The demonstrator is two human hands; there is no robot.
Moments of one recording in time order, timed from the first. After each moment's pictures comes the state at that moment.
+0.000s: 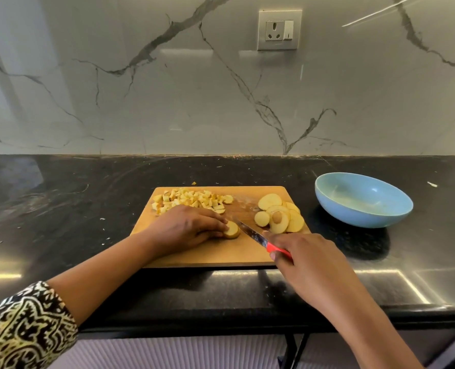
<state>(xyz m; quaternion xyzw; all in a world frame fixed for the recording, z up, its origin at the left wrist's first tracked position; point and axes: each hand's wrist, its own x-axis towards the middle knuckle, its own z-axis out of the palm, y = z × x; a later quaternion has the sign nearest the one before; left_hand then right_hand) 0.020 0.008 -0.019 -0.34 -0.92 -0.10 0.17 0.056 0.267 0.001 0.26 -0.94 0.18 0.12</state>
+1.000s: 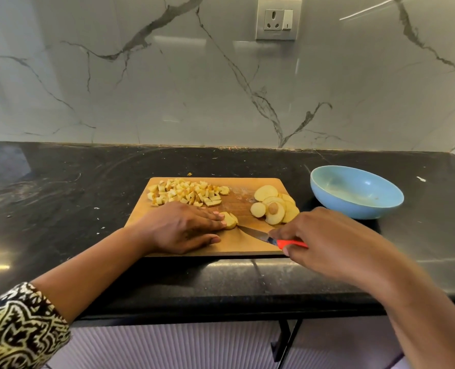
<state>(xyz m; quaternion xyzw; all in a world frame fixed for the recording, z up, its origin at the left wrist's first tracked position) 0.025 0.001 -0.025 -0.41 -0.89 -0.09 0.18 0.058 0.283 0.048 0.33 -0.94 0.05 0.01</state>
